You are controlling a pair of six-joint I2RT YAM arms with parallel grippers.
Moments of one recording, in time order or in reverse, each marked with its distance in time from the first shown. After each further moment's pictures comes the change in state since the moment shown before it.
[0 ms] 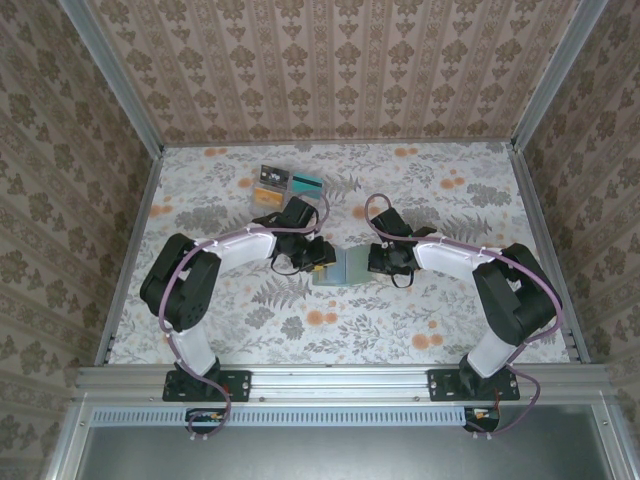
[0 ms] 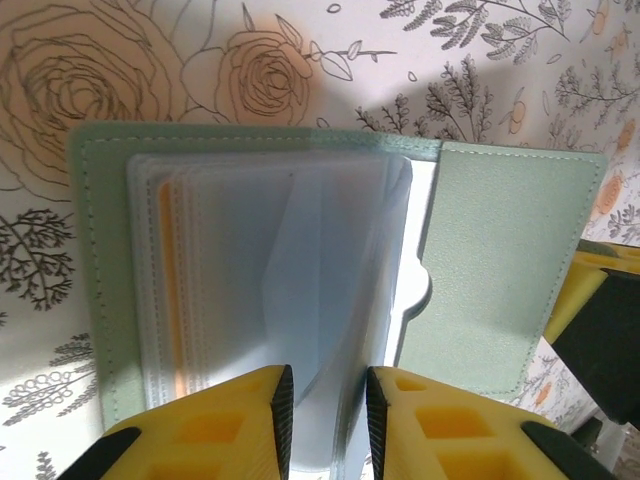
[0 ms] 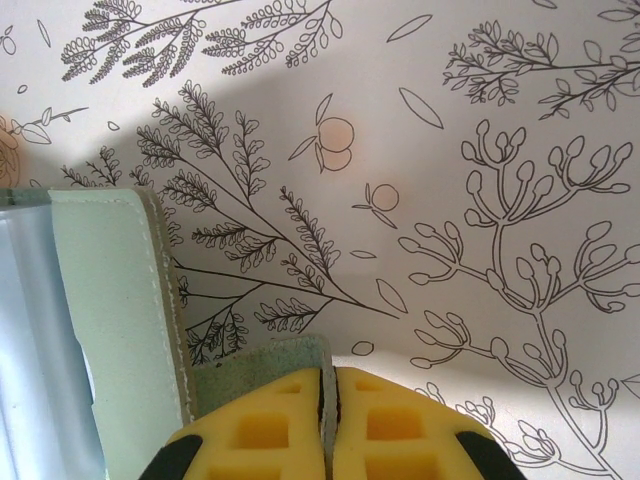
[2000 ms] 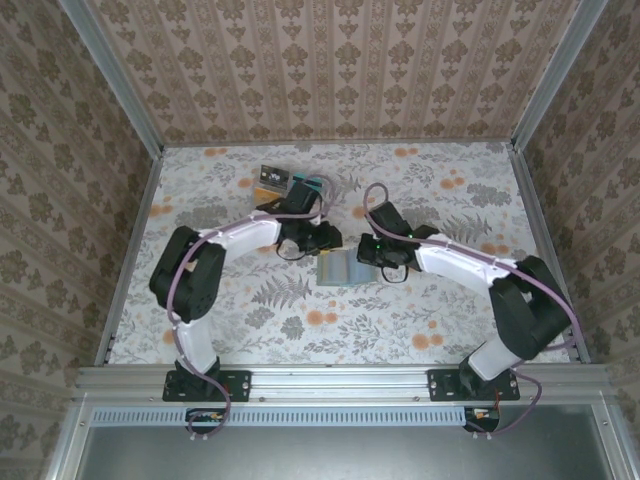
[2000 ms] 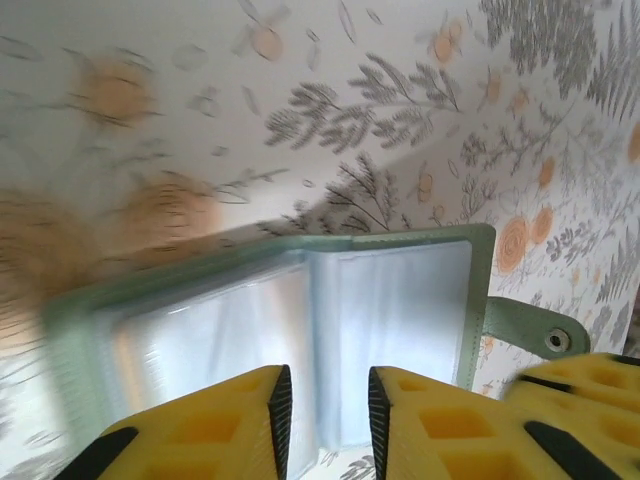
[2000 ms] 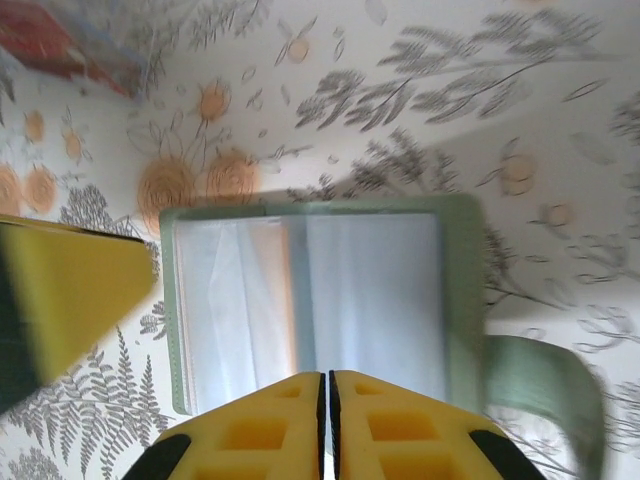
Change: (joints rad) left arm 0.038 0.051 0.134 -0.029 0.016 0.081; right arm 0.072 -0.064 0.063 0.027 -0.046 0.097
